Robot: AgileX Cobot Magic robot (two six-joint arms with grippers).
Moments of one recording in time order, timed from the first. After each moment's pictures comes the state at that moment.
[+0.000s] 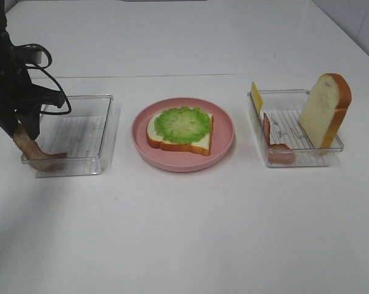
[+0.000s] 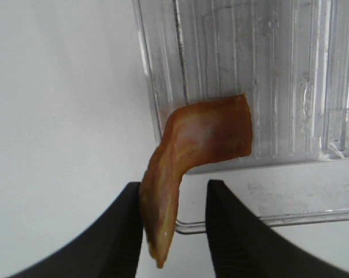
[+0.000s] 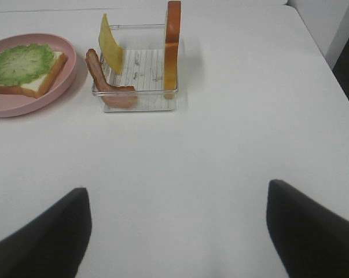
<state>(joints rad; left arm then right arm) -0.13 2.09 -1.57 -0.02 1.10 -0.08 0.01 0.00 -0.50 0.05 1.07 -0.03</state>
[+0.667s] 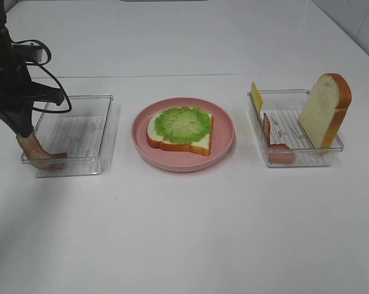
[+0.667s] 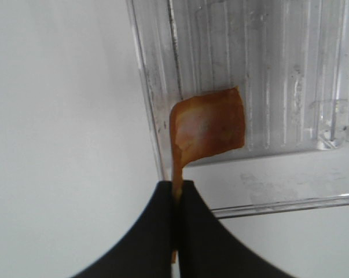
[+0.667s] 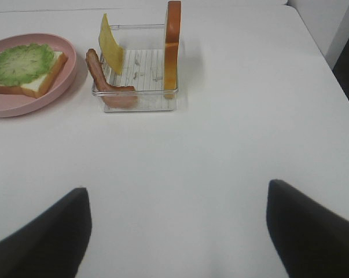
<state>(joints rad) -0.13 2.09 -1.60 -0.03 1.15 -0.06 0.01 0.00 -0.50 0.05 1.07 -0.03</state>
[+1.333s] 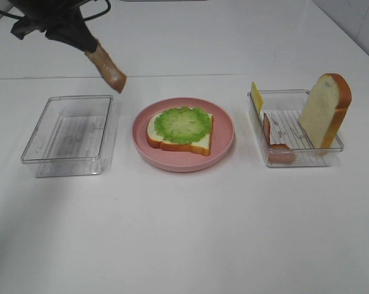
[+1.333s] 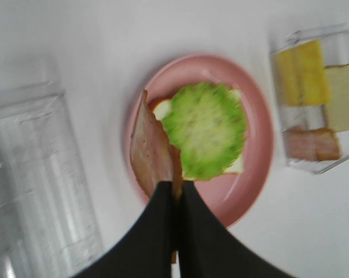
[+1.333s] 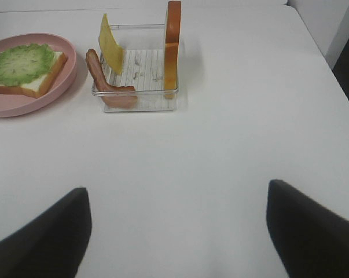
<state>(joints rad) -0.13 2.09 -1.91 -0.62 1.06 0.16 0.01 0.00 -0.50 0.05 1.07 -0.03</state>
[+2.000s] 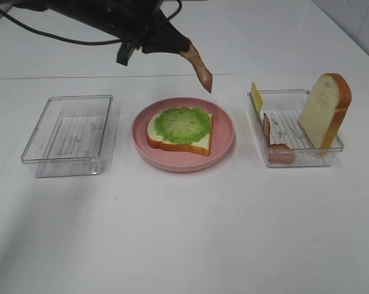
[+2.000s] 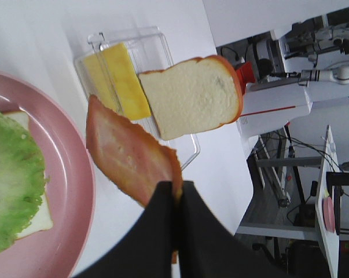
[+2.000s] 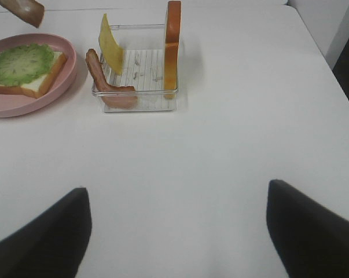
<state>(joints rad) -0.30 2.28 -1.91 -1.17 0.98 0.39 0.01 0.00 -0.50 0.05 1.07 -0.03</state>
